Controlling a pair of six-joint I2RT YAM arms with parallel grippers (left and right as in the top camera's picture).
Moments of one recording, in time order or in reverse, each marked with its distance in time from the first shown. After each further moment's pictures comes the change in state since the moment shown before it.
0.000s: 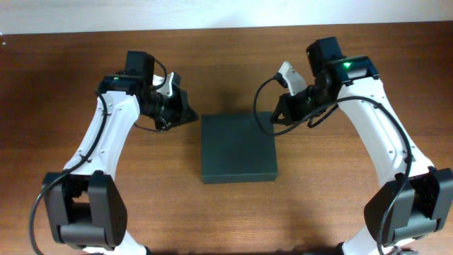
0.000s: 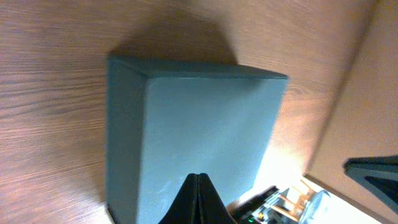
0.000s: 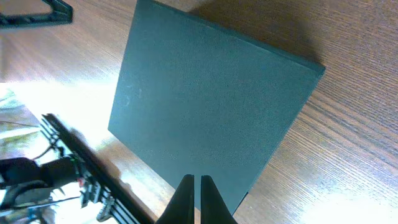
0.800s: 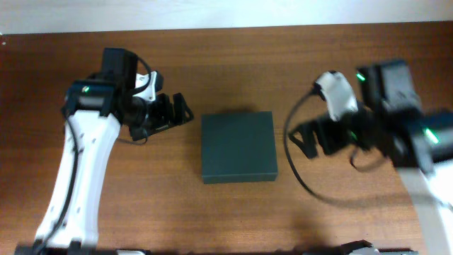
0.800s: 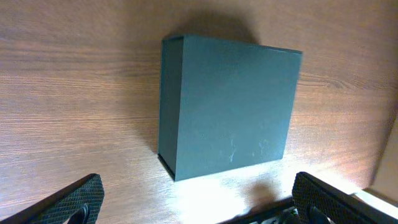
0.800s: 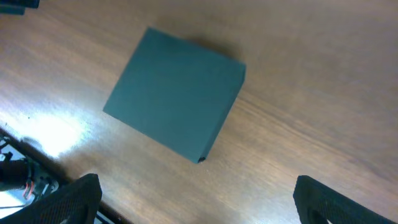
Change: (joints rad) left arm 0.000 -0.282 0.108 -0.290 -0.239 0.085; right arm 0.006 -0.563 0.000 -0.146 0.265 -0.005
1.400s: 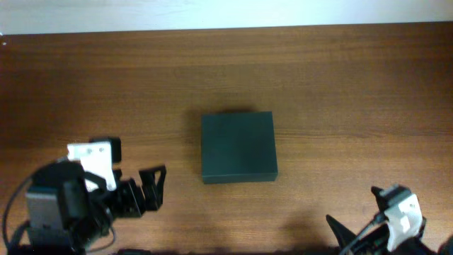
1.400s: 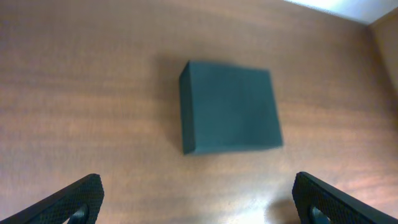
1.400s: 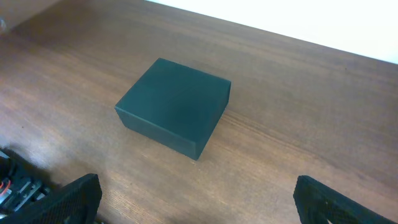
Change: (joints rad) left arm 0.000 -0.743 -0.246 -0.046 -0.167 0.016; right arm 0.000 -0.785 -0.353 0.017 0.051 0.028
